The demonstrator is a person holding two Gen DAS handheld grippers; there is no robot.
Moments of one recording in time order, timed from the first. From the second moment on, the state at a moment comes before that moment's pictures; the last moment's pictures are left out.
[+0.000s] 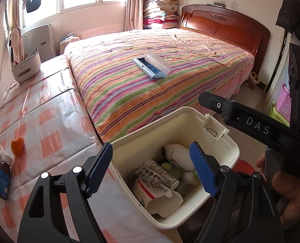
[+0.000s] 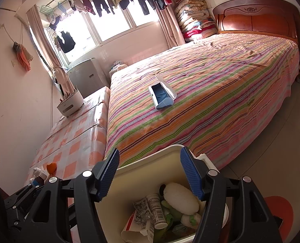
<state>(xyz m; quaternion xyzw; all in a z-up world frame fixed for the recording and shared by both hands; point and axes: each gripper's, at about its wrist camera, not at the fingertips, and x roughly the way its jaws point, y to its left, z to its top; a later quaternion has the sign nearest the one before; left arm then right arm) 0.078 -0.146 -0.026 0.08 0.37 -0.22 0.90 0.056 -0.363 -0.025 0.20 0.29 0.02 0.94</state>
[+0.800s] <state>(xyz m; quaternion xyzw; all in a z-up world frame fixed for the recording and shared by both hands) 0.080 -0.081 -0.024 0.09 0.38 -0.16 0.91 0.068 -0.315 -0.021 0.17 0.30 0.05 0.94</state>
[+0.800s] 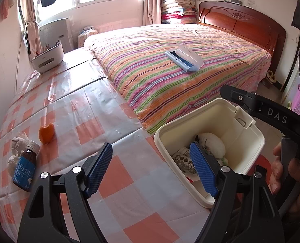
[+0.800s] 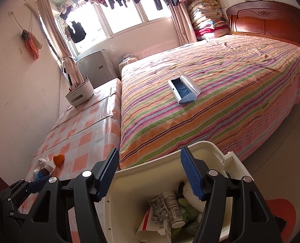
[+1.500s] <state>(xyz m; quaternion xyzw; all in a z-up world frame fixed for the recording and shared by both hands) 0.090 0.043 -0.009 0.02 0.38 -0.07 0.92 0.097 -0.219 -0.023 0.12 0.33 0.12 0.93</state>
